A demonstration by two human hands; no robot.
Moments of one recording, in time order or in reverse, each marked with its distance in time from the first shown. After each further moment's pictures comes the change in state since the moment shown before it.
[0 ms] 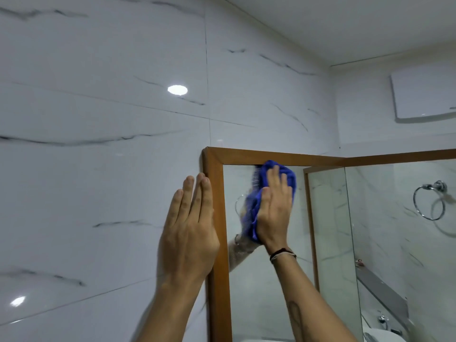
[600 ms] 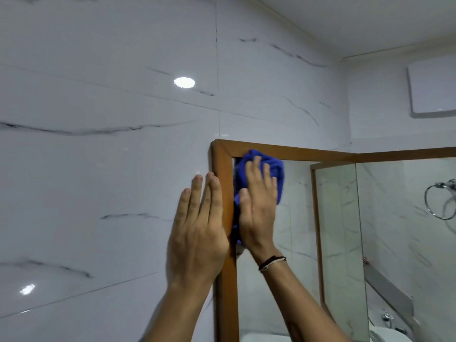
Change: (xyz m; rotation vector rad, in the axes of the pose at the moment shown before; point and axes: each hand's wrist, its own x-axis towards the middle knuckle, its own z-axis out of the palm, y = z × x) left_hand -0.009 0.003 0.002 -0.012 0.000 0.018; right_hand -0.024 -0.041 0.033 0.079 -0.048 -0.172
